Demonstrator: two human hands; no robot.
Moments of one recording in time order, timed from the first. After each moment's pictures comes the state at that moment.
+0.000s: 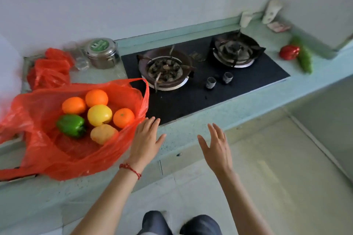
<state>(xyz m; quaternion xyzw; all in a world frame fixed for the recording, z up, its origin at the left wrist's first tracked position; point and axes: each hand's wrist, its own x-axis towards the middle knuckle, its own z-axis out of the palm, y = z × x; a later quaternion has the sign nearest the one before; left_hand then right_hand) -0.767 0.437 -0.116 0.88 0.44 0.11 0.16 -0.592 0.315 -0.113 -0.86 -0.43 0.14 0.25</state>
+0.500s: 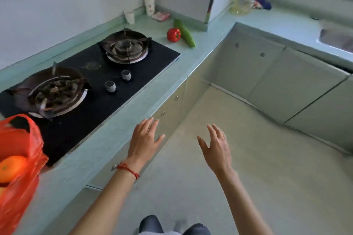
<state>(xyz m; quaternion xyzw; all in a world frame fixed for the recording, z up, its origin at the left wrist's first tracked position) -0.575 0.303 -0.106 0.96 0.19 0.08 0.19 -0.484 0.107 -0.100 -0.94 -0.20 0.07 0.26</state>
